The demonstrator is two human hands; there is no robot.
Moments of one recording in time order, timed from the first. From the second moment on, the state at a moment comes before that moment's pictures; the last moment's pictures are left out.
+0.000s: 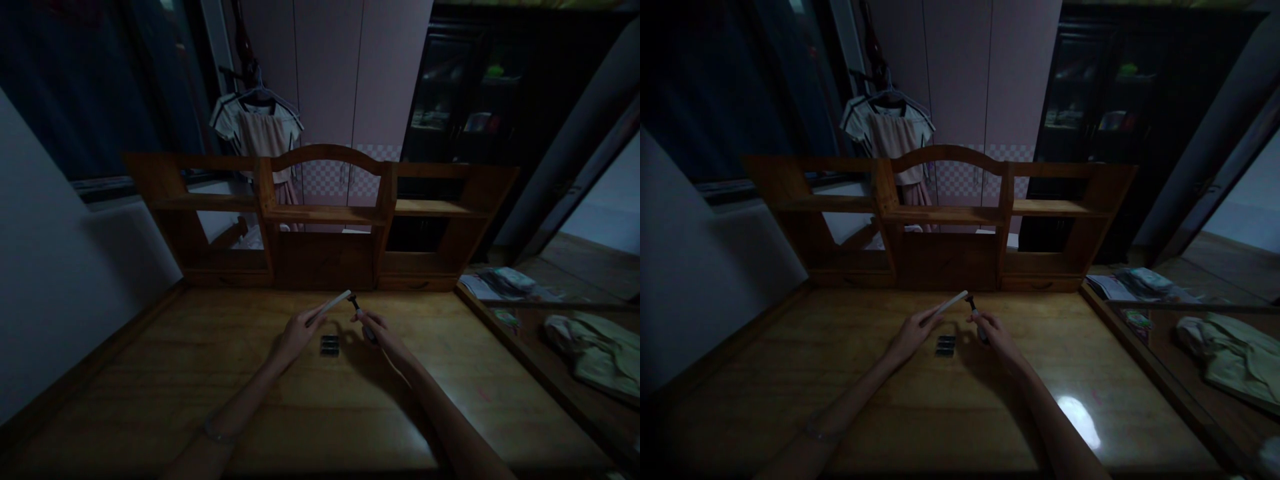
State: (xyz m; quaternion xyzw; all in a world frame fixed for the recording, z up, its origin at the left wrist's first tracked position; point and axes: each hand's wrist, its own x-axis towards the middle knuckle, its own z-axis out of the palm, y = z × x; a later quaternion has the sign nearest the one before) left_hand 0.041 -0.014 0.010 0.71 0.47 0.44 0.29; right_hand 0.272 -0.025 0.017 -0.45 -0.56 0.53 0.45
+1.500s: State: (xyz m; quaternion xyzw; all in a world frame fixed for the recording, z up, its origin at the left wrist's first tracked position) left_hand 0.037 -0.008 0.004 0.70 0.50 0.45 0.25; right_hand 0.268 -0.024 0.015 -0.43 -0.58 0.54 0.44
